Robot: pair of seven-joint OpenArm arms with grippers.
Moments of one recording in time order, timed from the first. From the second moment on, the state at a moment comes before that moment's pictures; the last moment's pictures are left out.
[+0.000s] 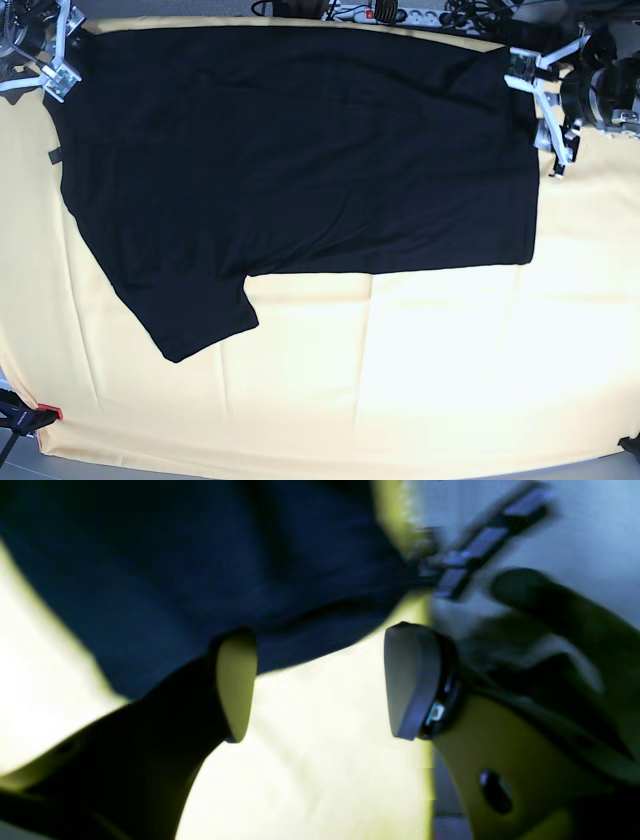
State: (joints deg) left arm -6.0 -89.9 43.5 134.4 -20.3 -40.3 36.9; right arm -58.1 41.6 33.8 133.3 27.3 32.0 -67.4
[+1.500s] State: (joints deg) left arm -9.0 -35.3 -2.6 63.4 -66.0 -40.9 47.5; right arm -55.1 41.3 42.8 133.3 29.0 25.1 -50.4
